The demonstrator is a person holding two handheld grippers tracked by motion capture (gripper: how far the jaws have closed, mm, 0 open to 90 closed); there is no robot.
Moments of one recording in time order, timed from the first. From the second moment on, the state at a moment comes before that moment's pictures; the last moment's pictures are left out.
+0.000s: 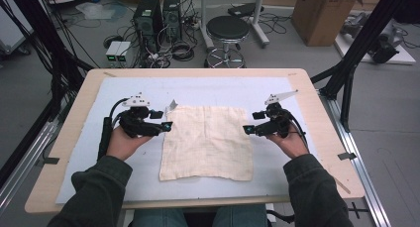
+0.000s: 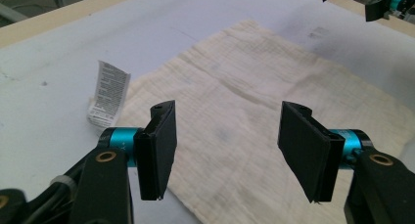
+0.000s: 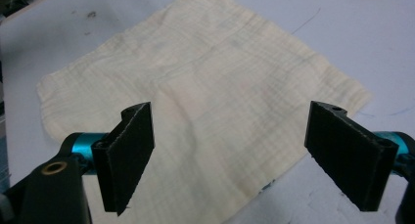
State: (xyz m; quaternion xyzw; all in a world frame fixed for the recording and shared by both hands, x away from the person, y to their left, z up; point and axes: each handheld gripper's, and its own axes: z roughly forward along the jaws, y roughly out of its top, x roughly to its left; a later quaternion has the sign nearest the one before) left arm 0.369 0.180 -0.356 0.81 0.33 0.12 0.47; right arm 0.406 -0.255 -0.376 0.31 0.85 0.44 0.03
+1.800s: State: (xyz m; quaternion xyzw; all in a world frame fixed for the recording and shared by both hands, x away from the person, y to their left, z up) left arm 0.484 0.177 -0.441 0.76 0.49 0.11 0.41; right arm 0.504 -0.240 -0.433 0.43 0.83 0.35 0.07
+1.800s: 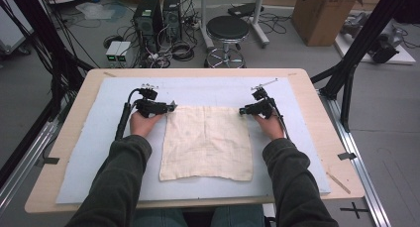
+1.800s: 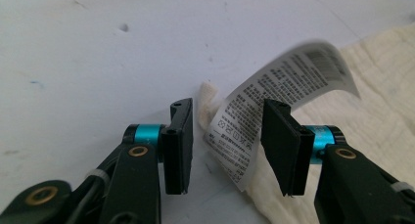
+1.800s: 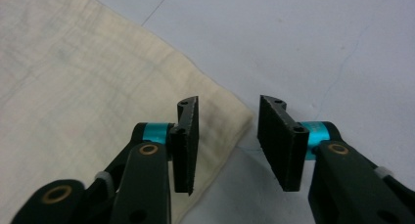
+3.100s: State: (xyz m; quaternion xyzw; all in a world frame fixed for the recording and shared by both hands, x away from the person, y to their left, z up) left arm 0.419 0.173 -0.388 0.81 0.35 0.16 0.45; right arm 0.448 -0.266 -0.382 0.35 0.81 0.46 0.01
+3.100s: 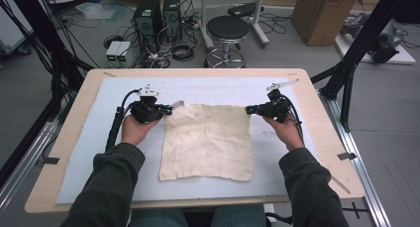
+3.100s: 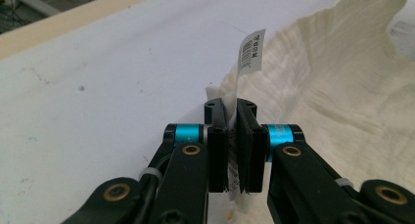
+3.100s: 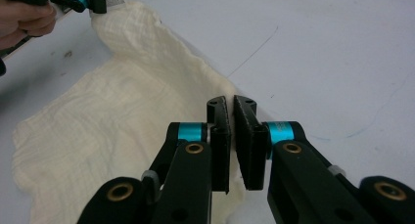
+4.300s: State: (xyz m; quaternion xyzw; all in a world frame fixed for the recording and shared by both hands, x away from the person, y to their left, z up) left arm 0.332 0.180 -0.401 0.84 0.28 0.16 0.44; right arm 0.381 -0.269 -0.403 0.30 0.84 0.45 -0.01
